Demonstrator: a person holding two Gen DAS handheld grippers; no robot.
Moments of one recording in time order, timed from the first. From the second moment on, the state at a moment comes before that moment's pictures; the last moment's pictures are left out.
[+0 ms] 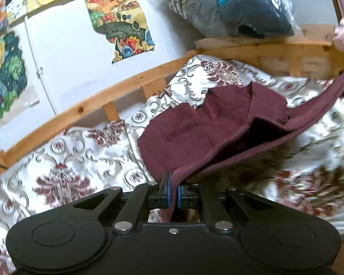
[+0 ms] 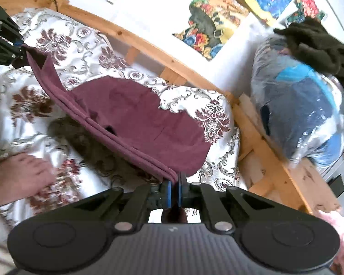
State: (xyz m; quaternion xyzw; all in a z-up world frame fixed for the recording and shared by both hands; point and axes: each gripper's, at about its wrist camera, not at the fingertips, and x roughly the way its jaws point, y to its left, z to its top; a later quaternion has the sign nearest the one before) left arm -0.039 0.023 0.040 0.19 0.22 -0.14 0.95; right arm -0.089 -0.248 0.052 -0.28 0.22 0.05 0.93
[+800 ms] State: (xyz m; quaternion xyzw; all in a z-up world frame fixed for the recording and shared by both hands) left arm 0.161 -0.020 0.062 0.19 0.28 -0.09 0.94; right arm 0.076 -0.264 0.050 -0.24 0.16 -0.02 0.96
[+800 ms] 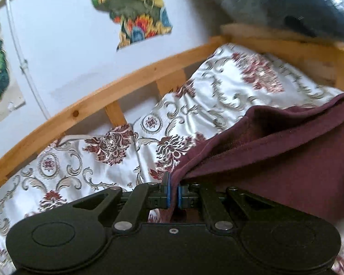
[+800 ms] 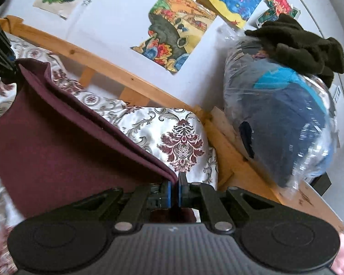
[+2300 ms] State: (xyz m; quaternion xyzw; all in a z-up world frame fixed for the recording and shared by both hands) left arm 0.312 -0.032 -0.051 0.14 0.42 0.07 0.89; right arm 0.196 -0.333 -0.062 -0.15 0.25 -0.04 0.96
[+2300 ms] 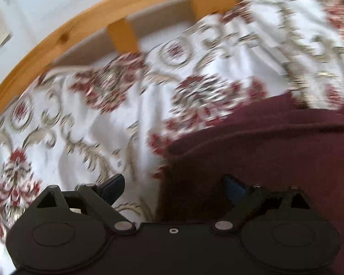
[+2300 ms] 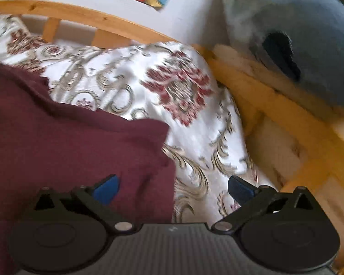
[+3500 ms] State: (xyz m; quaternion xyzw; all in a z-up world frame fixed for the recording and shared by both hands) left arm 0.118 -0.016 -0.039 -0.11 0.44 -0.09 0.89; right arm 0.133 -0.334 -0.039 -0.03 0.24 -0.07 0.97
